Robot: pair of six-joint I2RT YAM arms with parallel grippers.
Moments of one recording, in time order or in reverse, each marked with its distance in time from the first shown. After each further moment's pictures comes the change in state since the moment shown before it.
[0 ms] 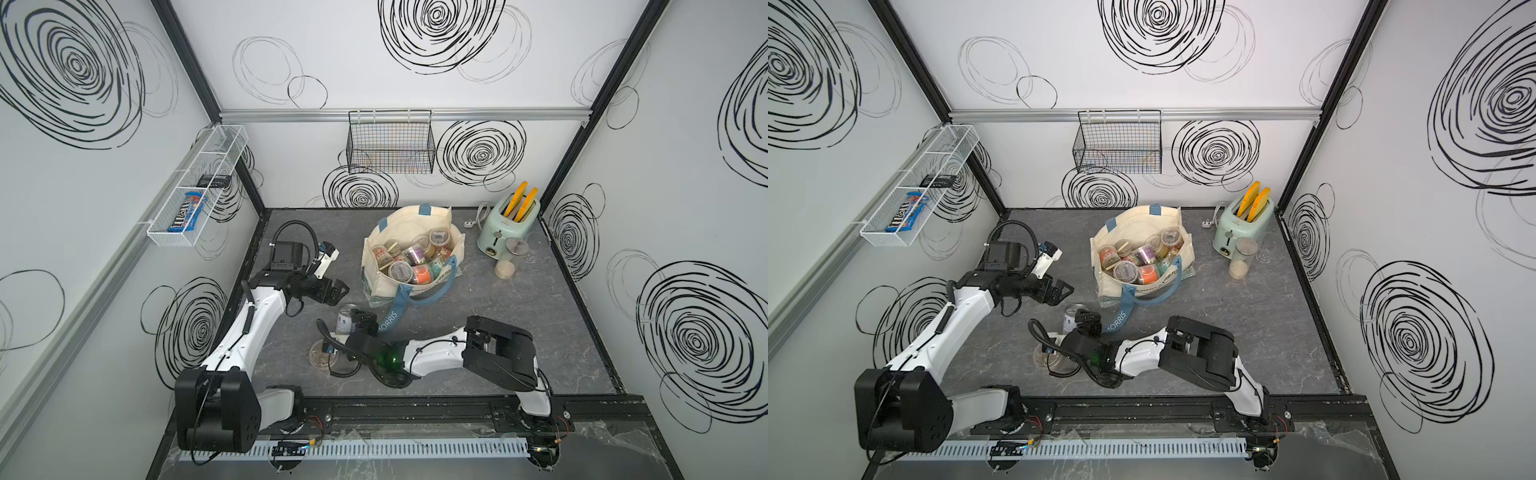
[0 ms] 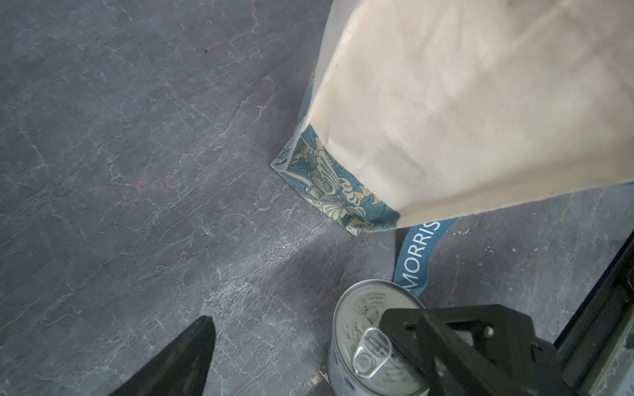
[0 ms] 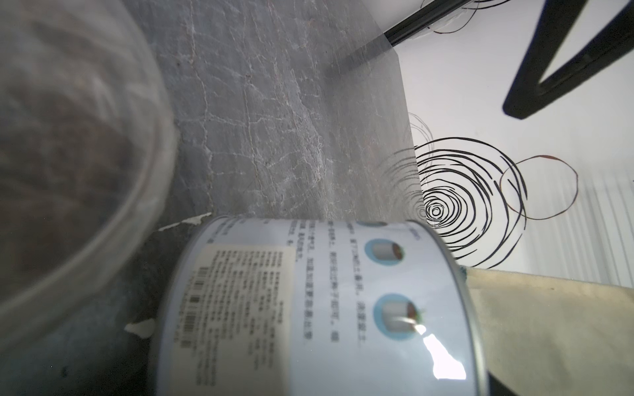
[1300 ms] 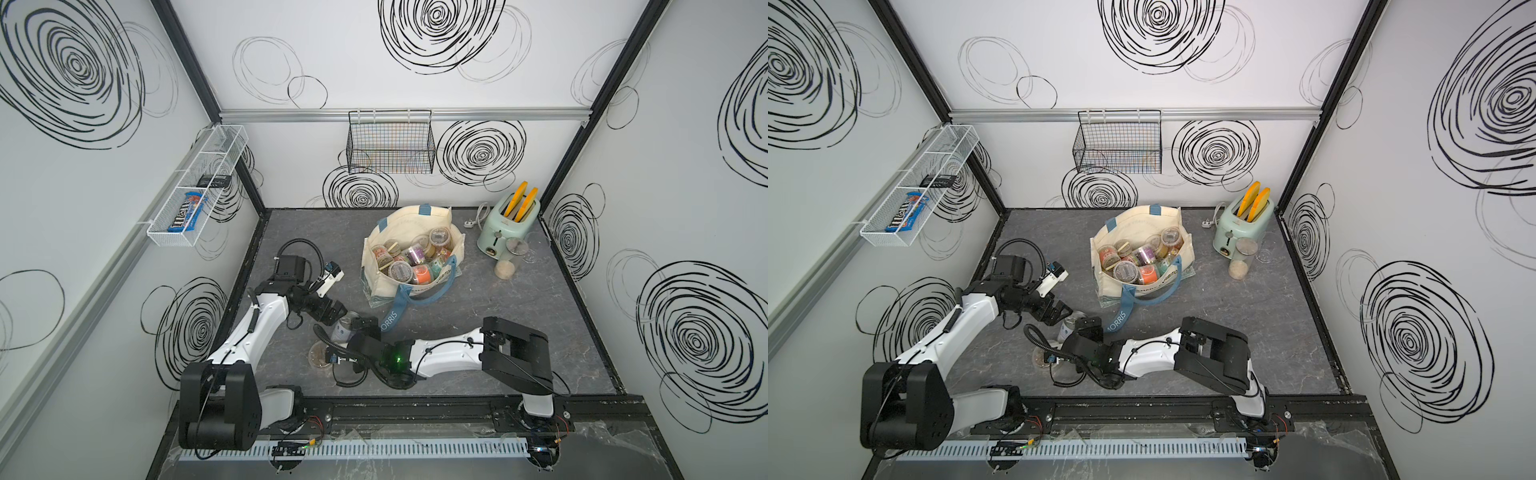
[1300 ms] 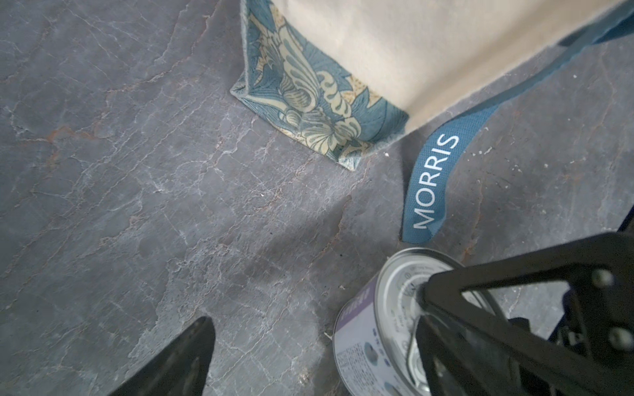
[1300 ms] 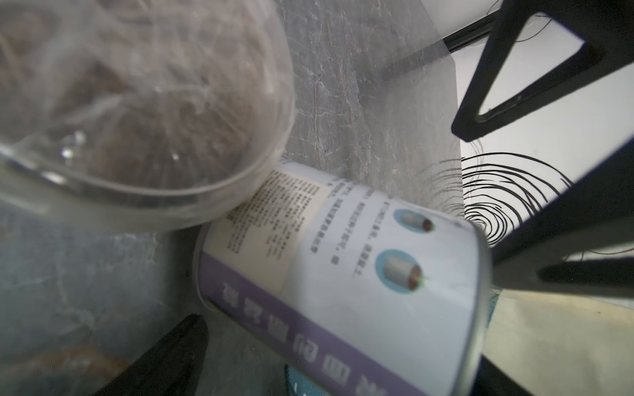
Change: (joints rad) left arm 0.017 0.005 -0.119 -0.030 0.000 0.206; right arm 0.027 -0.105 -0.008 -0.232 -0.126 0.029
